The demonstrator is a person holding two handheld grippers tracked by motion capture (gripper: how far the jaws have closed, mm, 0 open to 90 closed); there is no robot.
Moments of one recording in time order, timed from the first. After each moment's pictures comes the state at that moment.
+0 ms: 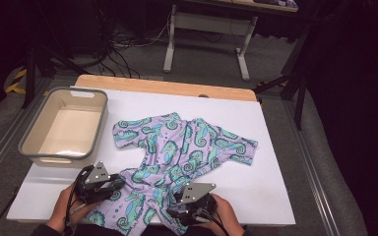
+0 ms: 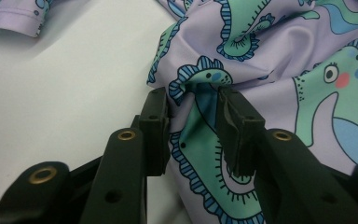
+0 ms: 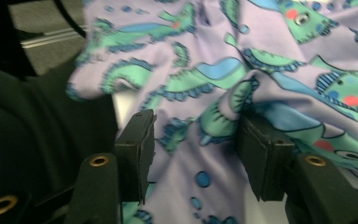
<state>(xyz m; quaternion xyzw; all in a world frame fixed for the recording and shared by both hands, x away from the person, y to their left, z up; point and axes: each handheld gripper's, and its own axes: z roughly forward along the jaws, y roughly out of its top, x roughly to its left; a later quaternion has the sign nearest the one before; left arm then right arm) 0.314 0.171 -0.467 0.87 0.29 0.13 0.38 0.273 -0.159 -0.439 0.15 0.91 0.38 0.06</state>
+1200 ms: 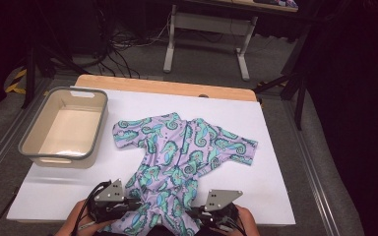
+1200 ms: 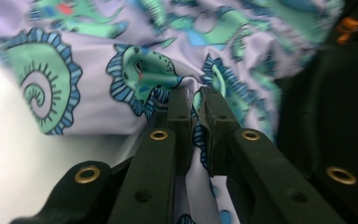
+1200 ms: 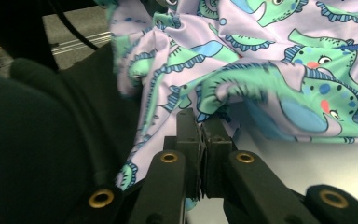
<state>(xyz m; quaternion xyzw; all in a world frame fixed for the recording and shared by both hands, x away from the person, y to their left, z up) 0.269 0.129 -0.455 0.89 0.18 0.01 0.42 0.248 -0.212 -0.426 0.17 0.90 0.40 0.05</state>
